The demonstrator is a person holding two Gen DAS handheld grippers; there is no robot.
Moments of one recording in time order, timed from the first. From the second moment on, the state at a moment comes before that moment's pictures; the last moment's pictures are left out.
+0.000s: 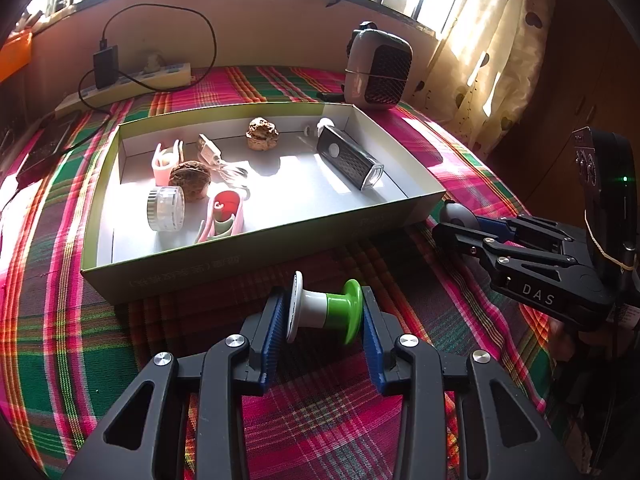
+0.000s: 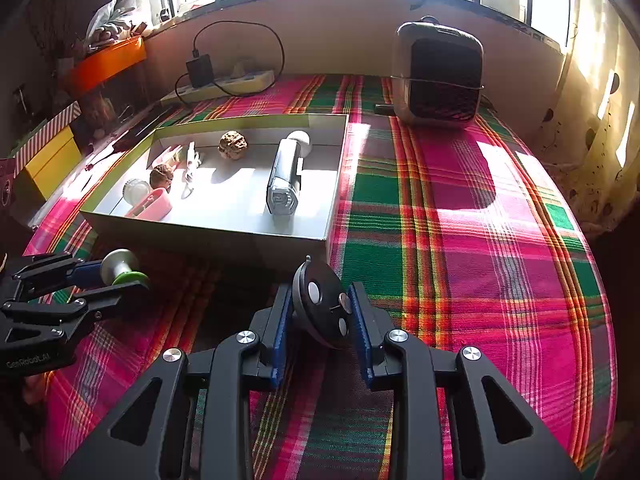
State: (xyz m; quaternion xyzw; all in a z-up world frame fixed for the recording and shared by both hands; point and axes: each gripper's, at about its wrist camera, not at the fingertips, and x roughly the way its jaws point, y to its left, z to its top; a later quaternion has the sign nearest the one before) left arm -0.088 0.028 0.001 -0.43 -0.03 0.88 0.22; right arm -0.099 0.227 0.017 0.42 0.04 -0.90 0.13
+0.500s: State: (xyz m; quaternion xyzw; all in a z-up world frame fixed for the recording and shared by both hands) left arm -0.088 0.028 0.000 -0.43 -0.03 0.88 0.22; right arm -0.096 0.228 0.018 0.42 0.04 -0.90 0.13
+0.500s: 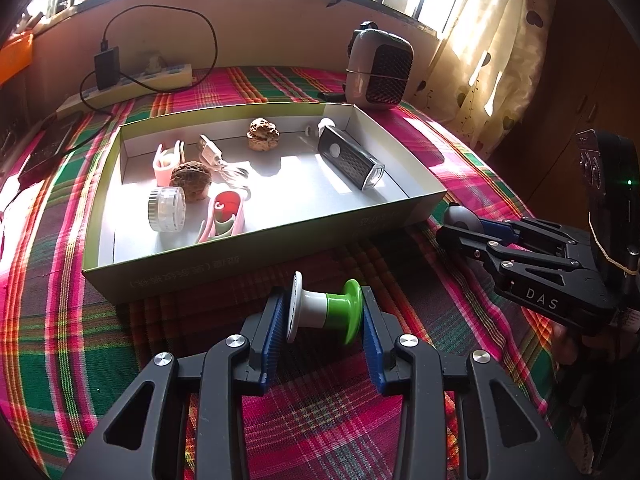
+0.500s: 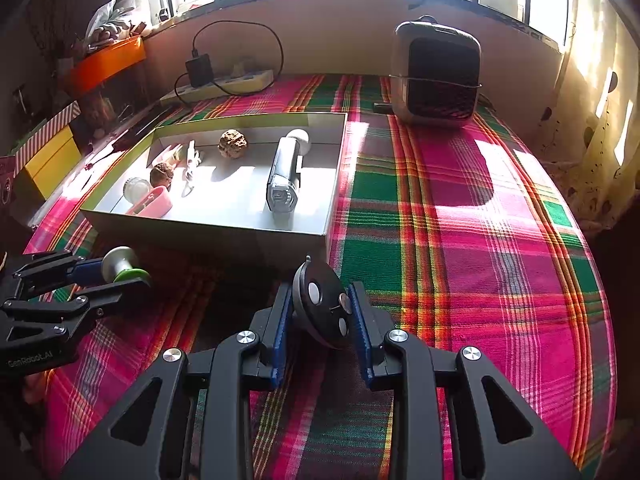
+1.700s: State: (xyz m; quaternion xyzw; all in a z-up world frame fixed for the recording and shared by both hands) left arm -0.068 0.025 0.034 -0.39 -0.02 0.90 0.21; right arm -0.075 0.222 0.047 0.39 0.03 -0.91 0.15
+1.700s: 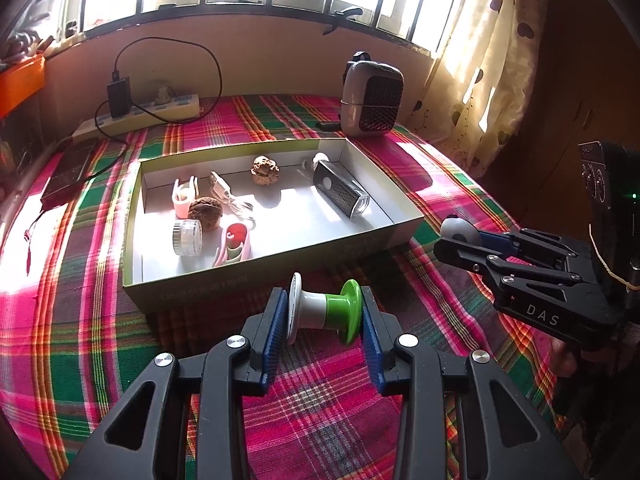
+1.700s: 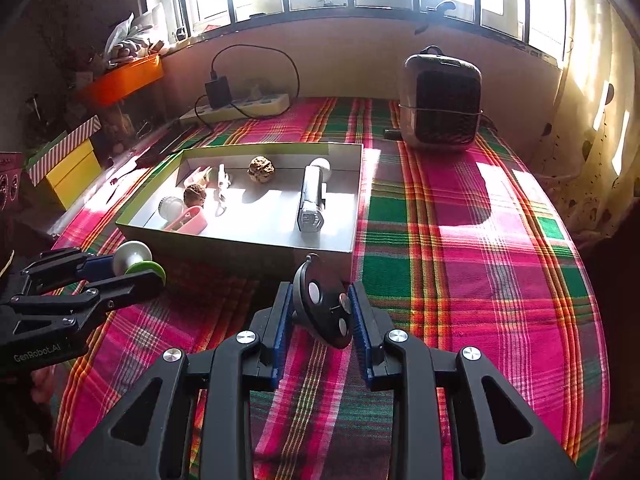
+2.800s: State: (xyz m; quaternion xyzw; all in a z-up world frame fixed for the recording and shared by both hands) left arm -0.123 -0.019 0.039 -0.39 -0.04 0.91 0.13; right arm -0.152 0.165 0.062 0.38 0.04 -0.90 0.21
